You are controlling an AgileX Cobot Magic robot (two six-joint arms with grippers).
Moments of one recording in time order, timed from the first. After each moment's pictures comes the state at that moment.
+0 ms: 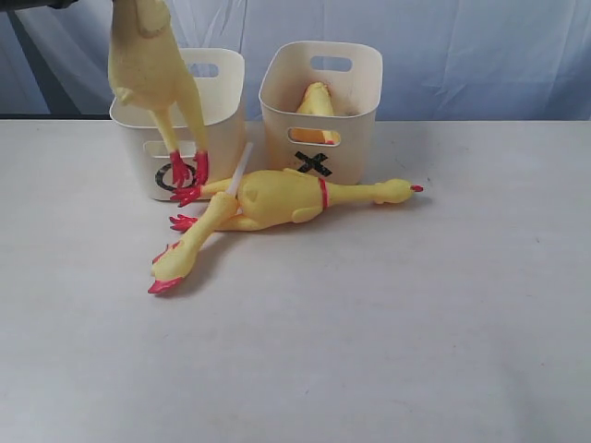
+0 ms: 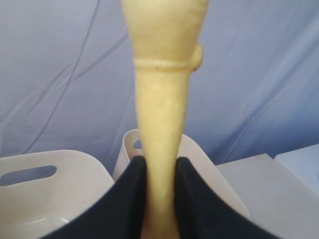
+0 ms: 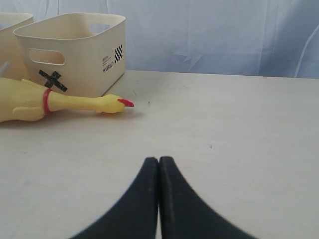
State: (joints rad) left arm 0.06 1.83 -1.46 -1.71 0.75 1.45; right arm 0.06 0.01 0.00 0.19 0.31 -0.22
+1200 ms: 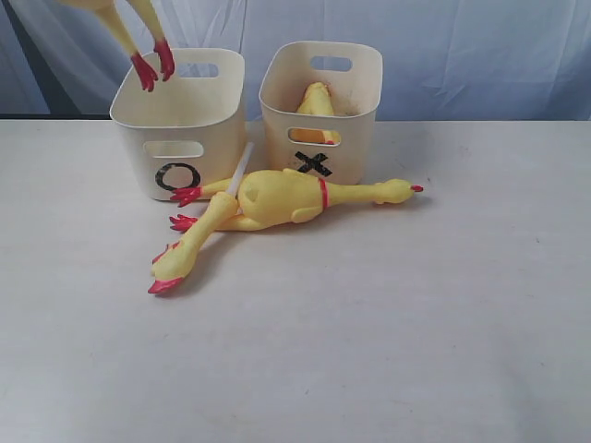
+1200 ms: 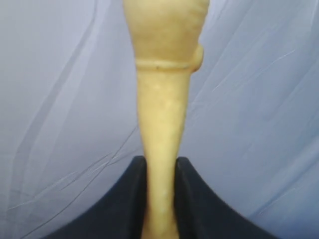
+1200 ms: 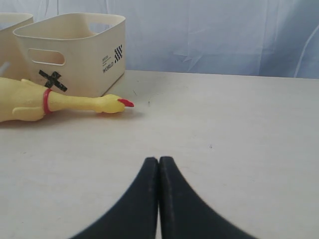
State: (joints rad) left arm 0.21 1.91 -1.77 -1.72 0.74 1.15; right arm 0.06 0.01 0.00 0.19 0.31 -0.22
